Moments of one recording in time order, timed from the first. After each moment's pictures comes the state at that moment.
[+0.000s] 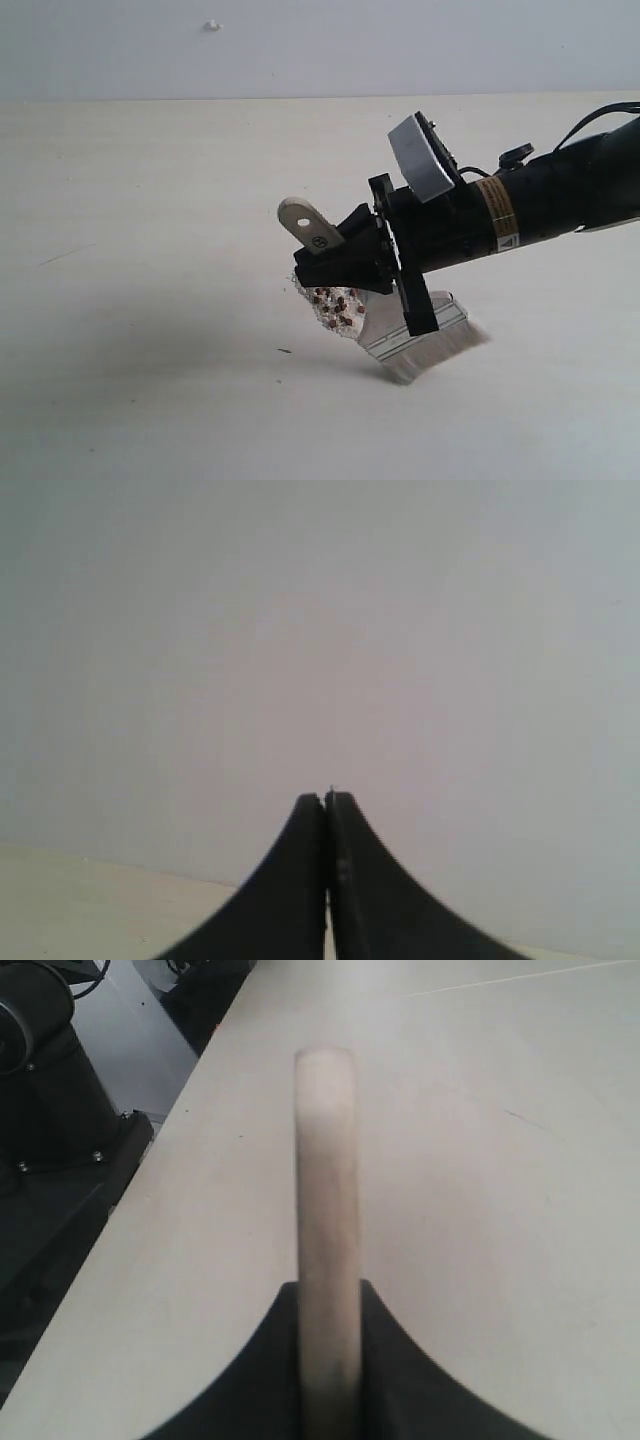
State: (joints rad) left arm 0.03 0.01 -0.04 0.65 -0.17 -0.98; right arm 0.29 1.92 -0.83 -1.56 -1.21 0.75
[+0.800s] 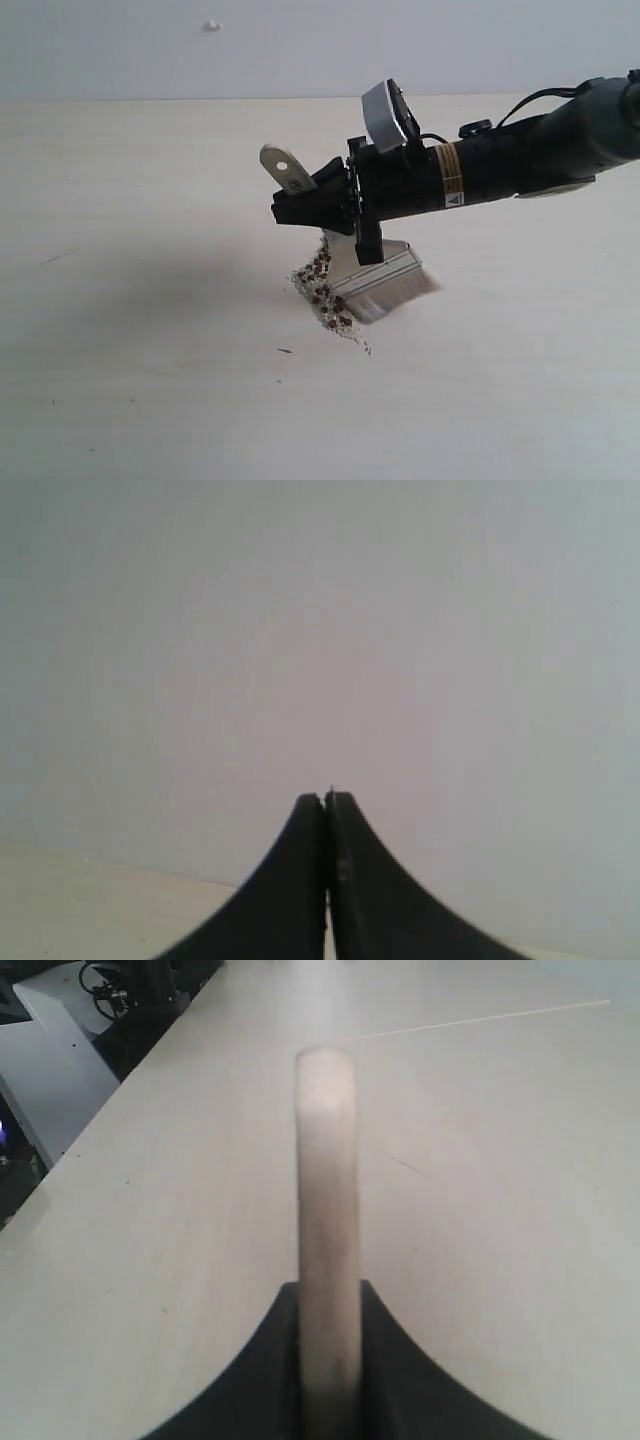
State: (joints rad) left arm 0.03 0.01 -0.04 0.65 -0.17 -0.98; right arm 0.29 2.12 -1.09 -1.46 -1.21 0.76
